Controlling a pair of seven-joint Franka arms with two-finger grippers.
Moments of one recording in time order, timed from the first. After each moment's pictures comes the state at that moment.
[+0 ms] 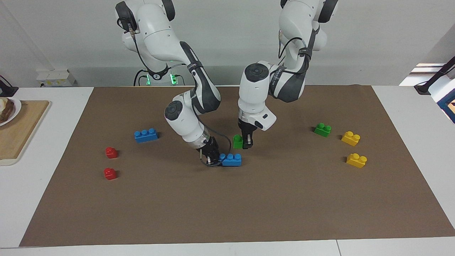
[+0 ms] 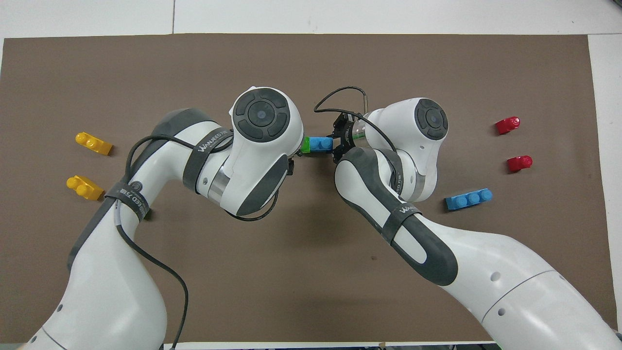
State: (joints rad) left arm -0.52 0.41 -0.12 -1.61 0.09 2.13 -2.19; right arm 0.39 0.51 0.04 -1.77 0.53 2.48 1.62
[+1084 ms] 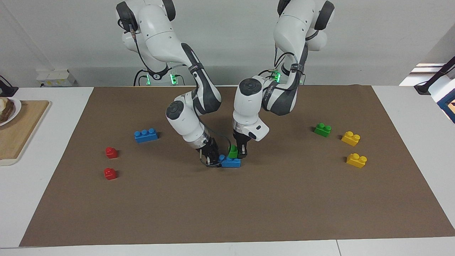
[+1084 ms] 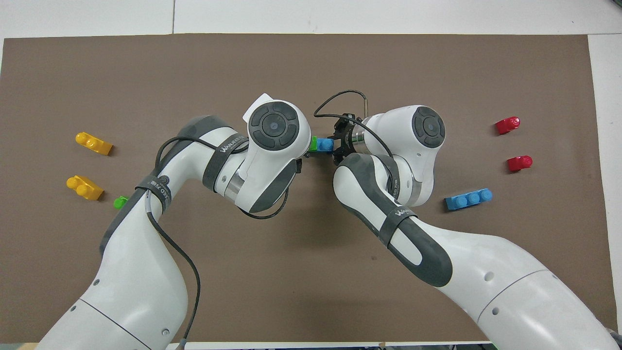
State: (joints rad) left arm -0.53 0.47 -0.12 -1.64 0.11 2.27 -2.21; right arm 0.40 0.51 0.04 -1.80 0.53 2.54 1.62
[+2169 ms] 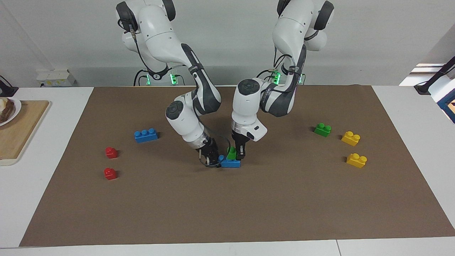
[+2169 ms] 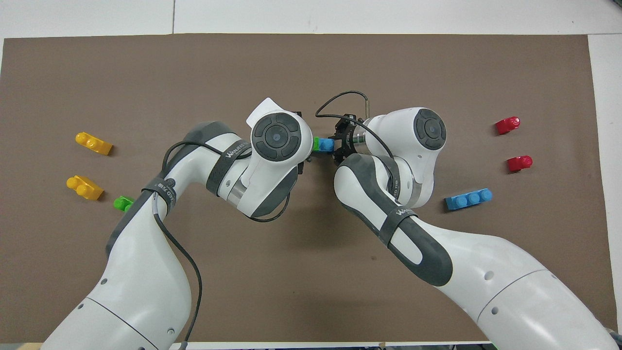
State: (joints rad) left arm -0.53 0.47 -0.12 -1.67 0.14 2.34 -2.21; right arm 0.40 0.51 0.04 -1.82 0.57 2.56 1.62
